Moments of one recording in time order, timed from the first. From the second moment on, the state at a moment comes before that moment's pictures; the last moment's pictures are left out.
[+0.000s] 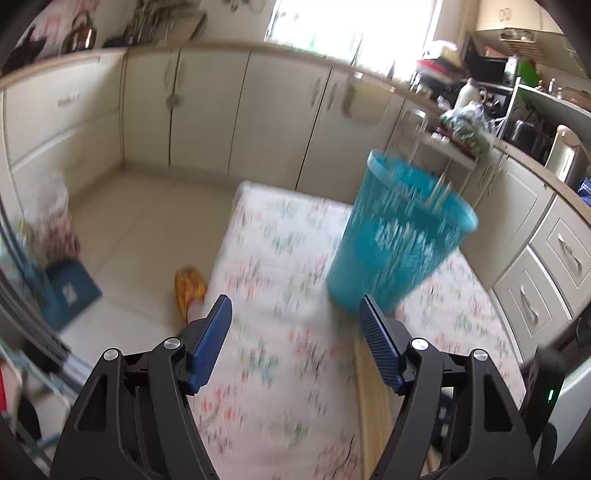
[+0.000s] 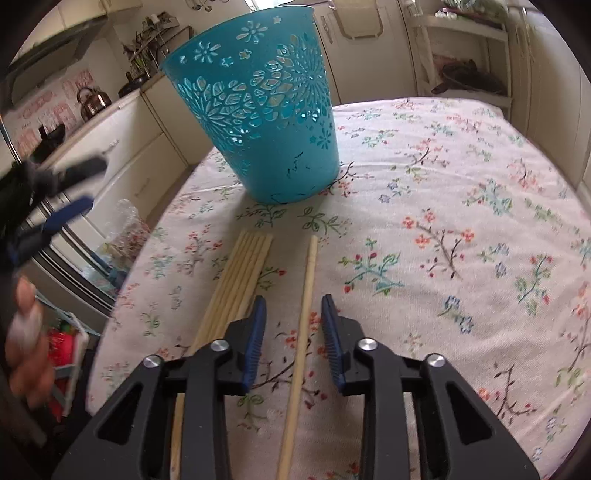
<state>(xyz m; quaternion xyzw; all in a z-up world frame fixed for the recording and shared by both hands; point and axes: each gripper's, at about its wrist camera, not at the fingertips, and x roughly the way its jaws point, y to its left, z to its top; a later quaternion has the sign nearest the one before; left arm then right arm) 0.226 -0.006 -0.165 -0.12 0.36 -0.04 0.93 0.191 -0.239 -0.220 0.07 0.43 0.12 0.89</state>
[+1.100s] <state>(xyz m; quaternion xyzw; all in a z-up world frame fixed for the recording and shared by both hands) 0.223 -0.003 -0.233 -0.15 0.42 -0.05 0.89 0.311 -0.241 -0.014 0.25 0.14 0.19 0.94</state>
